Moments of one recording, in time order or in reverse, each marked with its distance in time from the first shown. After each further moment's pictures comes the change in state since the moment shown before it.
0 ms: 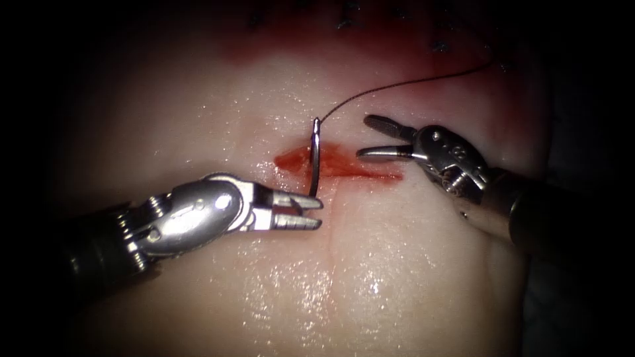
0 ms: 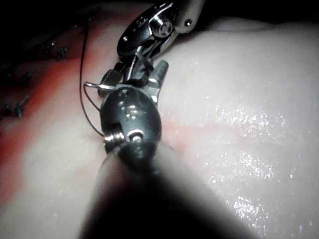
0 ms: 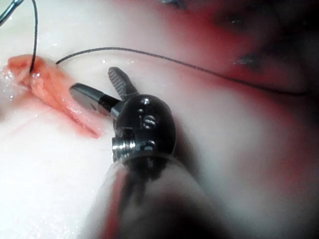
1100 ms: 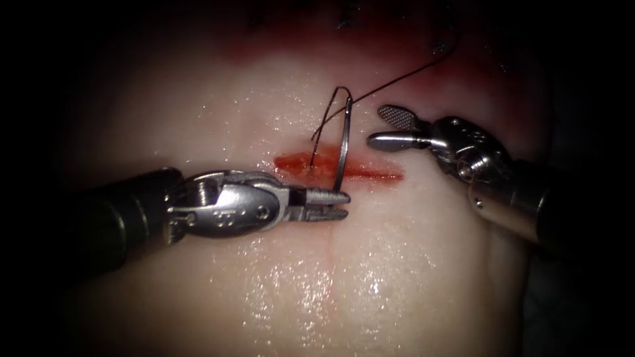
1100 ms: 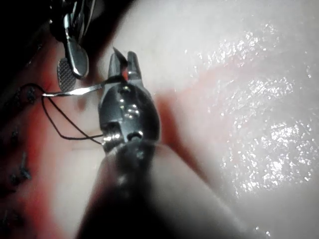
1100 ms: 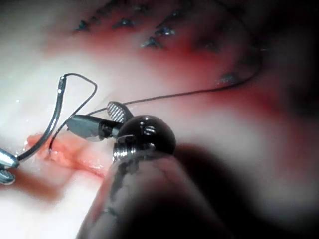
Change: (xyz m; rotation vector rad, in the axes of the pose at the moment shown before) right arm 0.005 -0.004 -0.002 0.074 -0.024 0.507; left arm -0.006 -0.001 0.005 0.231 -0.197 0.490
